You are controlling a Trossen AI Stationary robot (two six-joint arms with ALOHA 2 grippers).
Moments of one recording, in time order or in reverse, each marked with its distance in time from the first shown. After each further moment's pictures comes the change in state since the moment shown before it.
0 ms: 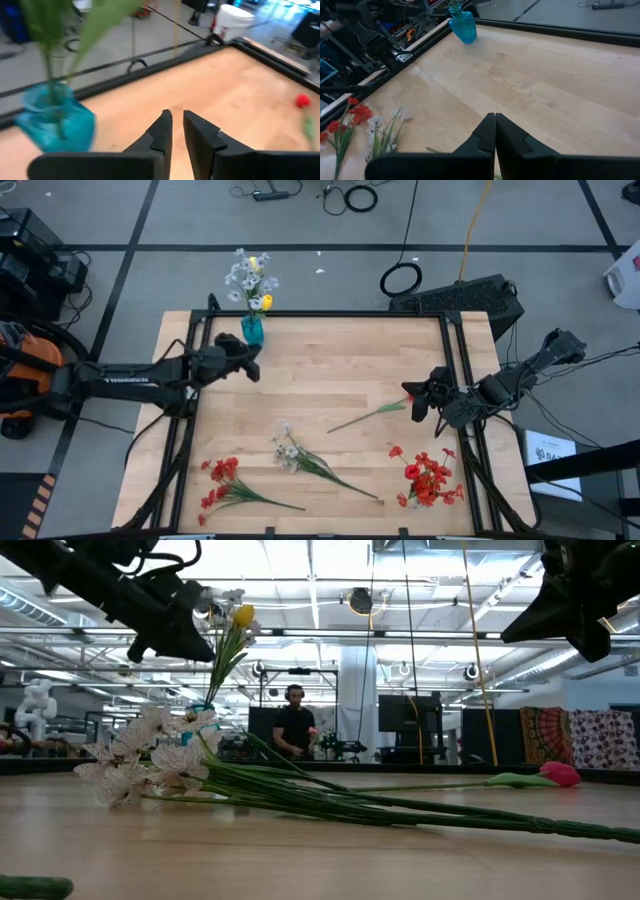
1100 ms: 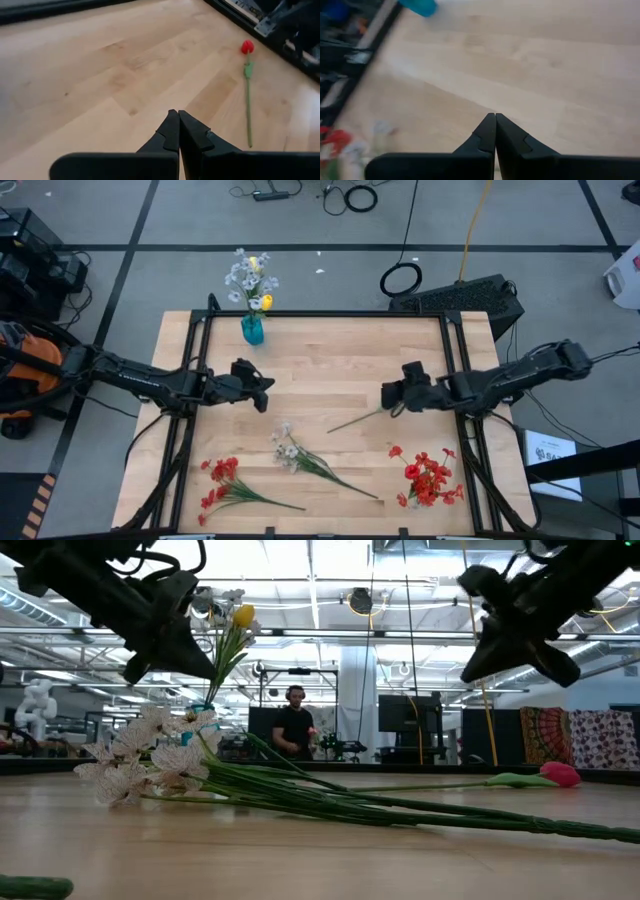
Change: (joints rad) left arm -0.285 0.180 0.000 0.001 0.038 -0.285; right arm -0.322 0.345 0.107 0.116 -0.333 0.203
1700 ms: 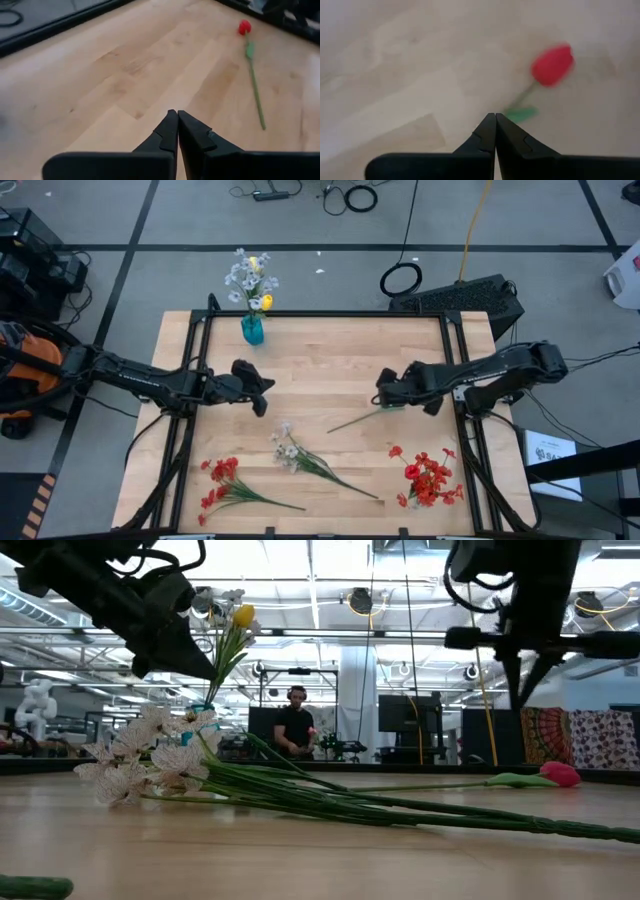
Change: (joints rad) left arm 0.001 0.000 0.000 -0.002 0.023 0.203; right arm -0.105 0.338 0.324 -0.651 -0.271 0.864
